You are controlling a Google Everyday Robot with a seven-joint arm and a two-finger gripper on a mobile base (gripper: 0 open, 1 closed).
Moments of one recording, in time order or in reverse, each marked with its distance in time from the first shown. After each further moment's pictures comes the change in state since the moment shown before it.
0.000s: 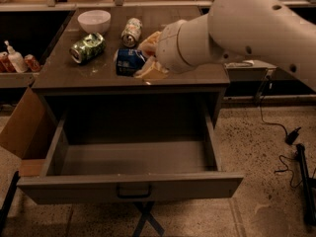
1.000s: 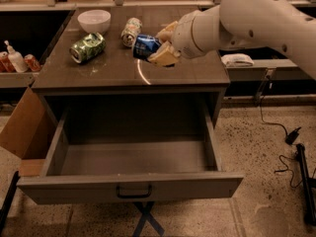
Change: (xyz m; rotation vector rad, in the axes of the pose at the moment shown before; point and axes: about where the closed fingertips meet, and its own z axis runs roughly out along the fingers) arm 0.053 -0.061 0.019 0.048 0.011 0.178
